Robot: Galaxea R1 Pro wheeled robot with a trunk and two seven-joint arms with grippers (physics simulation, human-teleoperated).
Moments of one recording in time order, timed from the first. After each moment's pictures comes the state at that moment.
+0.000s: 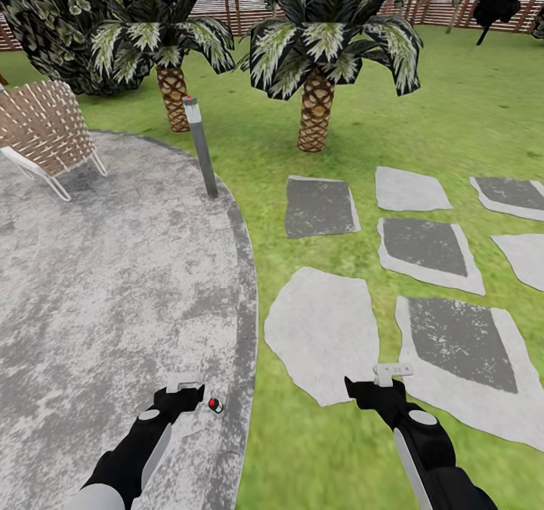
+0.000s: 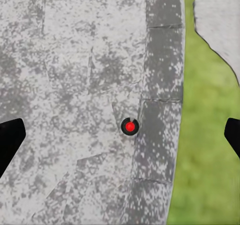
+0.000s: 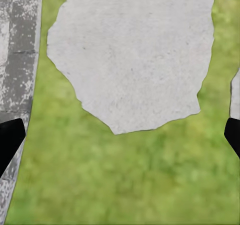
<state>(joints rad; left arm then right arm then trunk) -0.50 0.00 0.04 -0.65 0.00 0.13 0.01 -0.19 0.00 0.01 -1.50 0.01 0.61 0.01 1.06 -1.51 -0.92</state>
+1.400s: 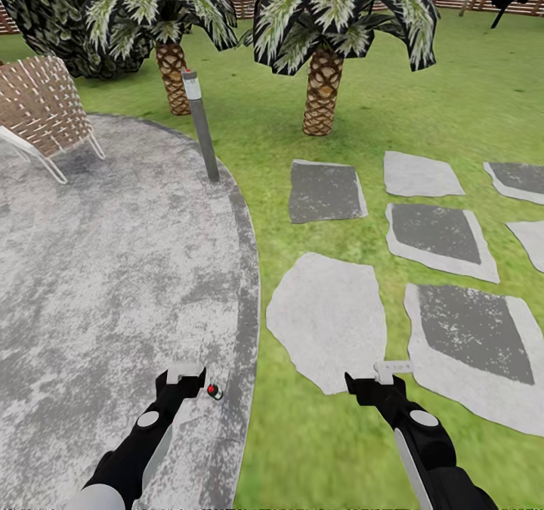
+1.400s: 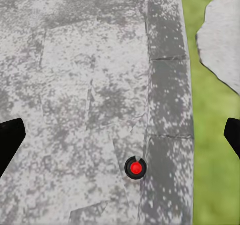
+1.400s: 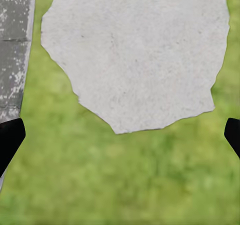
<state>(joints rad) -0.50 0.00 0.02 -0.64 -0.01 -0.12 0.01 -0.19 0.00 0.01 -1.50 0.01 0.56 0.01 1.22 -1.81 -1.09</state>
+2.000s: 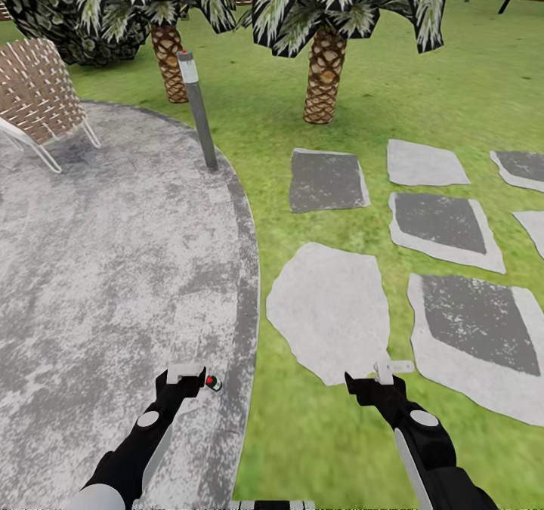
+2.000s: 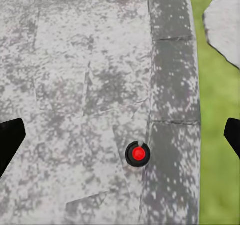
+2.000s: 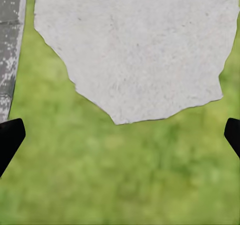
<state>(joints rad) -0.50 0.00 0.02 -0.64 -0.01 -0.12 0.01 -0.19 0.00 0.01 -1.50 0.01 0.56 0.01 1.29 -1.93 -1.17</state>
